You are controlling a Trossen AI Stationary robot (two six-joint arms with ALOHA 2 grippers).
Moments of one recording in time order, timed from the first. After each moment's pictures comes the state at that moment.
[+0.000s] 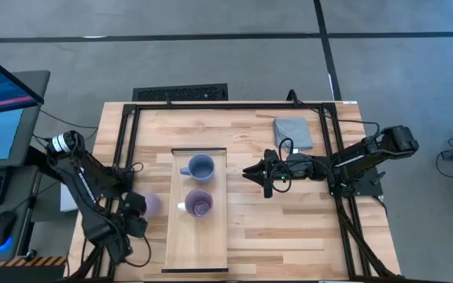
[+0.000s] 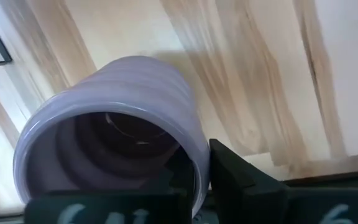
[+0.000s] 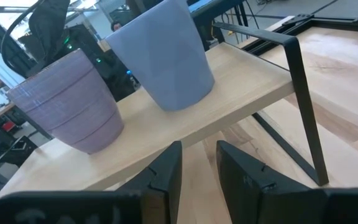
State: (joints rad) left arm -1.09 1.46 0.96 -1.27 -0.23 -0.73; right arm 0.12 1.41 0.45 0.80 0.11 0.47
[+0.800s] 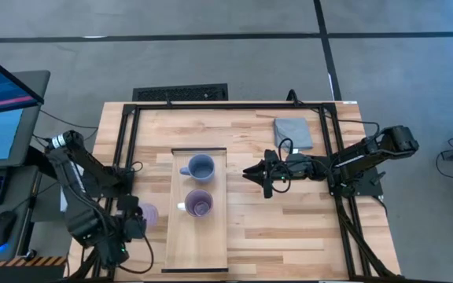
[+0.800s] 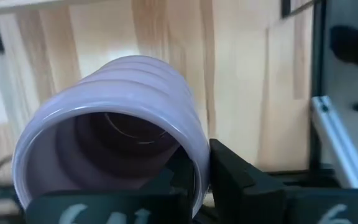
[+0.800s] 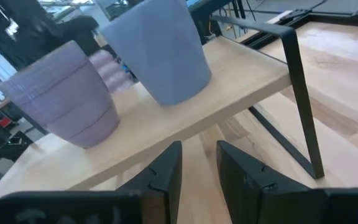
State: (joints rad) left arm -1.02 1.46 1.42 -1.48 -0.15 -0.94; right arm 0.12 1.41 0.45 0.78 0.11 0.47
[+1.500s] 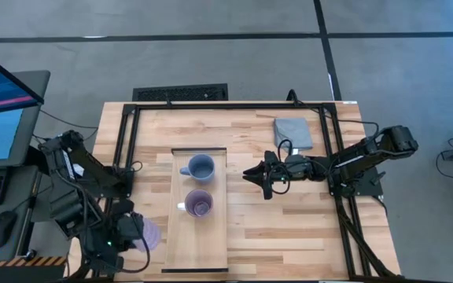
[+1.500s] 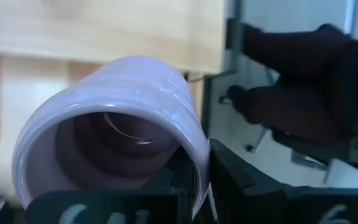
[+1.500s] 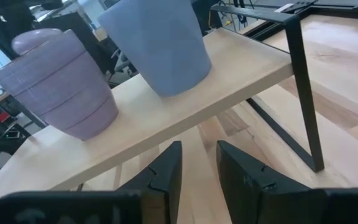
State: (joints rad) left arm -0.98 1.46 1.69 -1.38 -0.11 -1.09; right arm 0.12 1.41 0.45 0.76 0.11 0.47
